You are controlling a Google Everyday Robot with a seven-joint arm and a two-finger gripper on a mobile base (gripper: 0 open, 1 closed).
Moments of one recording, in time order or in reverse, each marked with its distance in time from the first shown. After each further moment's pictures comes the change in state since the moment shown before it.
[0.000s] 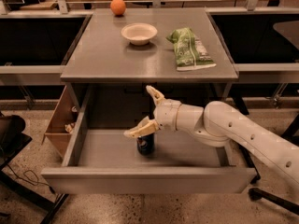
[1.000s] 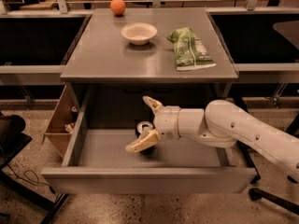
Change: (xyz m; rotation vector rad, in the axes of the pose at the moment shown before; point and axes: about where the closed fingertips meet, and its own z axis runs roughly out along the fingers) arm 0.007 0.041 -0.015 -0.106 0.125 0.029
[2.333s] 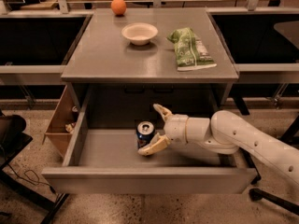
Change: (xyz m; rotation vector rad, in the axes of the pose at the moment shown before) arm 0.069 -0.025 -0.006 0.020 -0.005 0.003
